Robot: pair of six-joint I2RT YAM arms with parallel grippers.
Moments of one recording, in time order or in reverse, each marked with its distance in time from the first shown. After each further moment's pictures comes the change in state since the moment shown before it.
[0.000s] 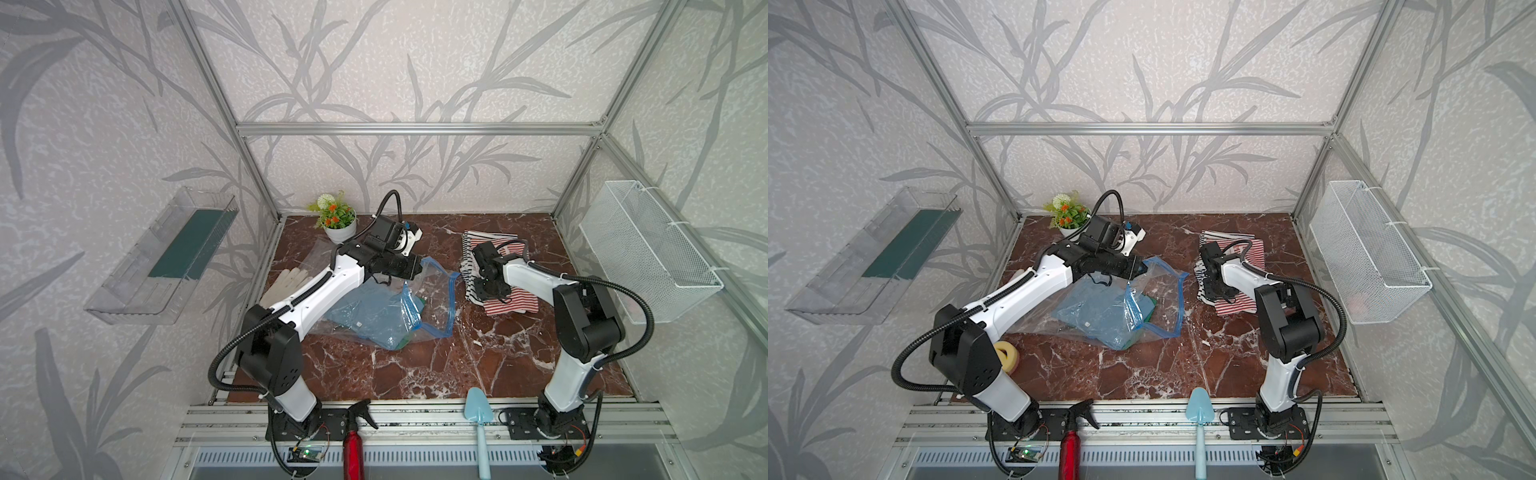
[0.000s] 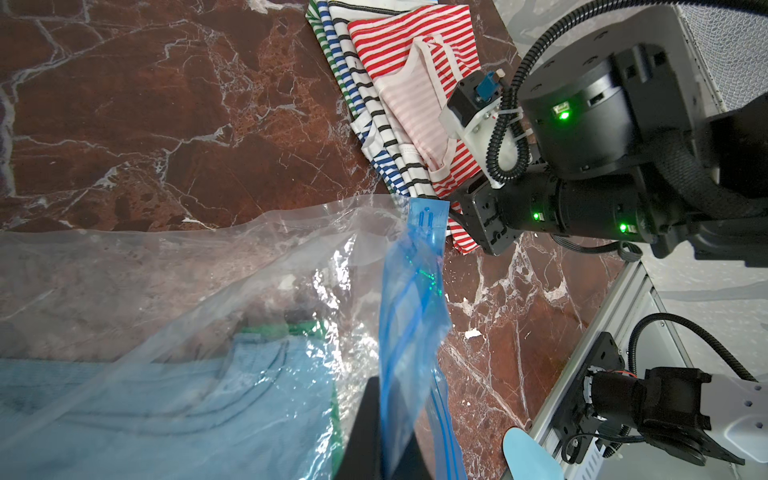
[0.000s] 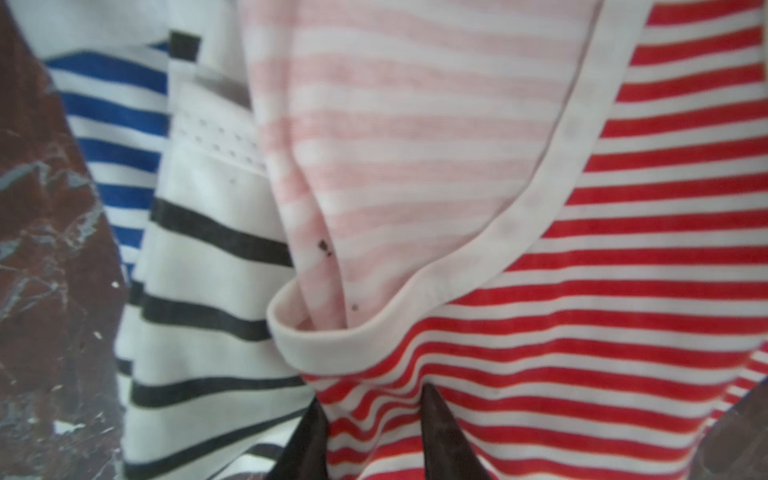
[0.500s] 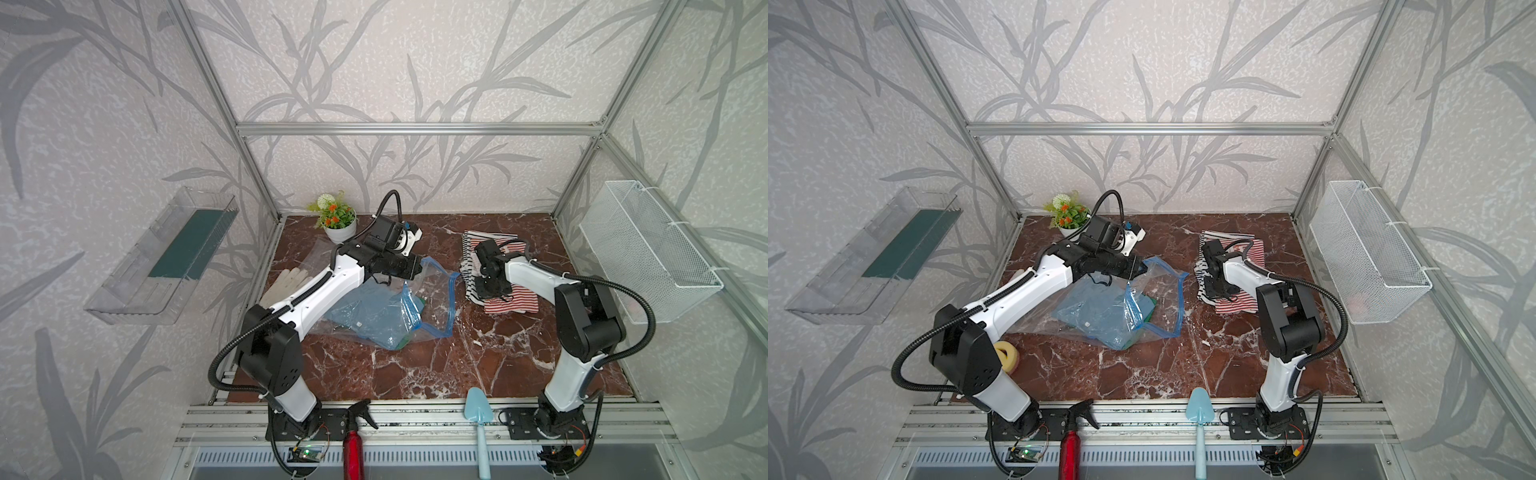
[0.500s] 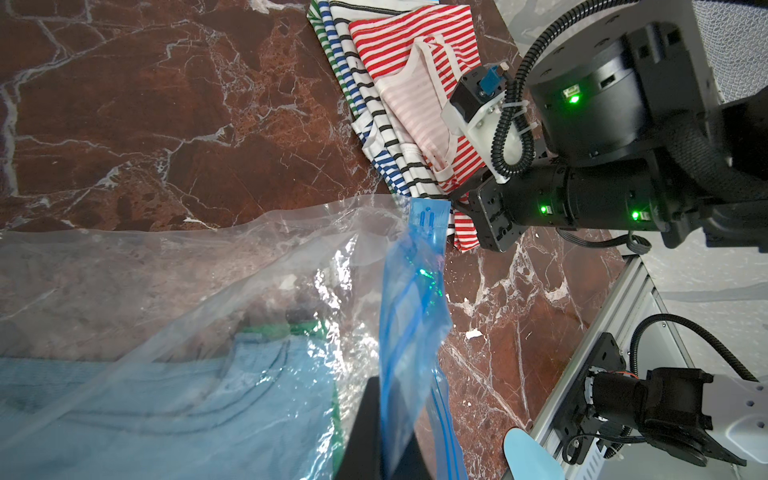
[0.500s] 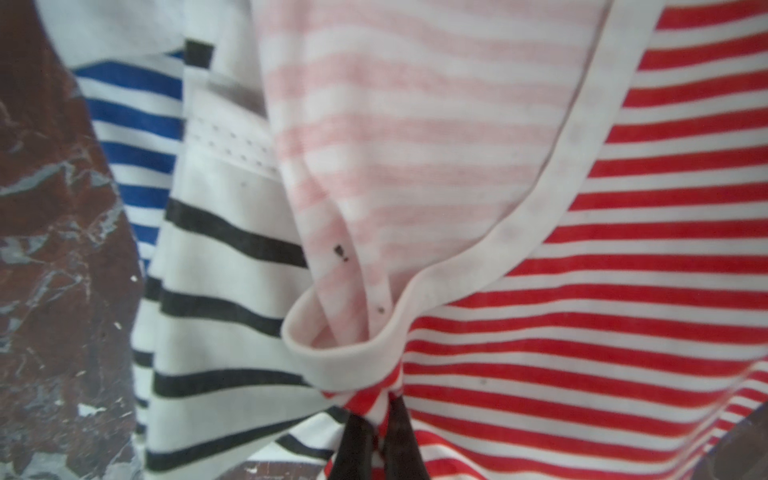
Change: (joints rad) left arm 0.000 0.000 0.000 -0.001 -0.003 0.000; right arm -0.018 -0.009 0.020 -0.028 -0.048 -0.021
